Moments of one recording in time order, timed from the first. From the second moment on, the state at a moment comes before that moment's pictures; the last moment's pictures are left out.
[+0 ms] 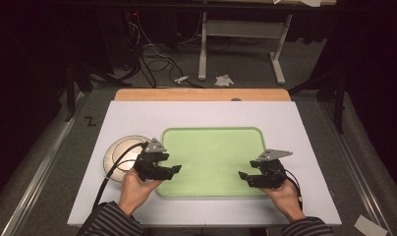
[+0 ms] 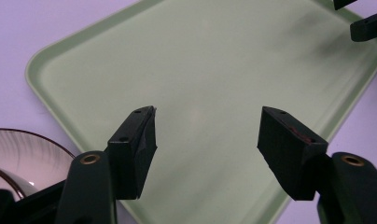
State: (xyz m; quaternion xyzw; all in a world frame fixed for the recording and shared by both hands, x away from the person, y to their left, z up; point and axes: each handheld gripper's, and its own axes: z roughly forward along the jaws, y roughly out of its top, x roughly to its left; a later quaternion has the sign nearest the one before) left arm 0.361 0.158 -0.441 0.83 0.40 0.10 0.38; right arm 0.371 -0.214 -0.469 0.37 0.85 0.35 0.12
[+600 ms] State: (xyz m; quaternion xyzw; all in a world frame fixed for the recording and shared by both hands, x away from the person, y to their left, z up) left arm 0.361 0.179 -0.430 0.81 0.43 0.15 0.37; right arm 0.371 -0.213 -0.469 0.37 0.85 0.35 0.12
